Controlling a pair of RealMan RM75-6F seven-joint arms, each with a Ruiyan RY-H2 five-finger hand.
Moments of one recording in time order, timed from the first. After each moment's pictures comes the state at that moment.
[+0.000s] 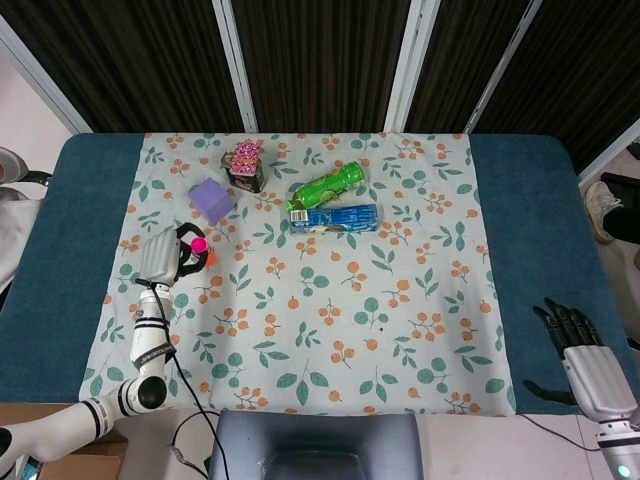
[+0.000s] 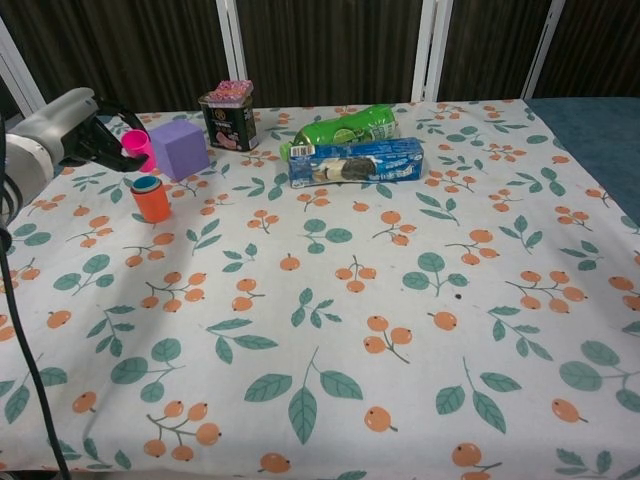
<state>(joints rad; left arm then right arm) -0.69 -1.70 -0.45 -1.21 0.91 1.06 0.16 0.04 -1.01 -0.03 -1.69 -1.59 1.45 0.05</state>
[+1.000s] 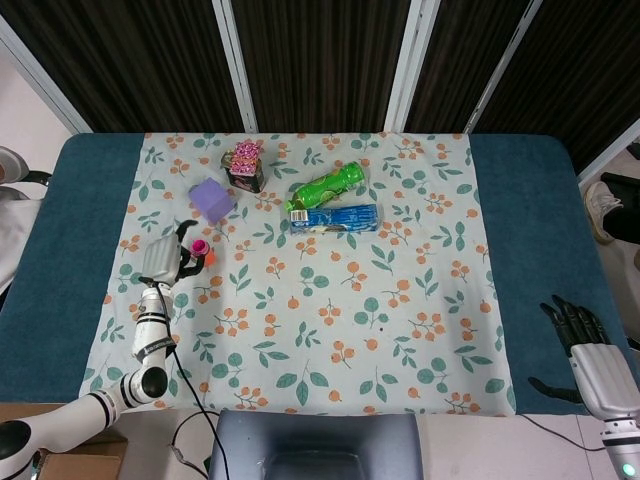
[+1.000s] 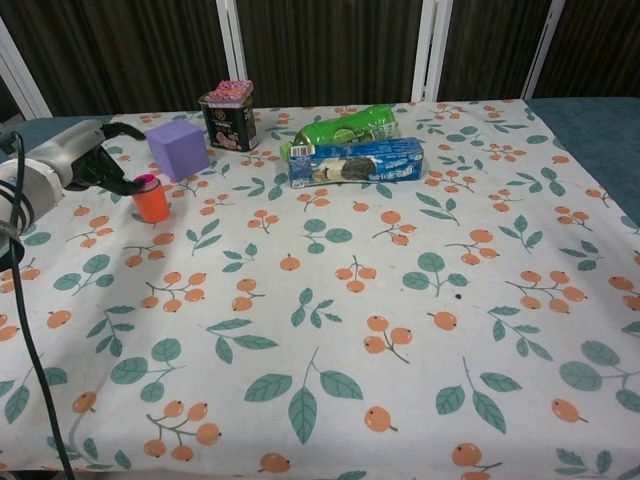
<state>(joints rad) -0.72 -1.74 -0.42 -1.06 0.87 0.97 0.12 0.04 -1.01 -0.02 -1.69 -1.57 1.45 0.06</state>
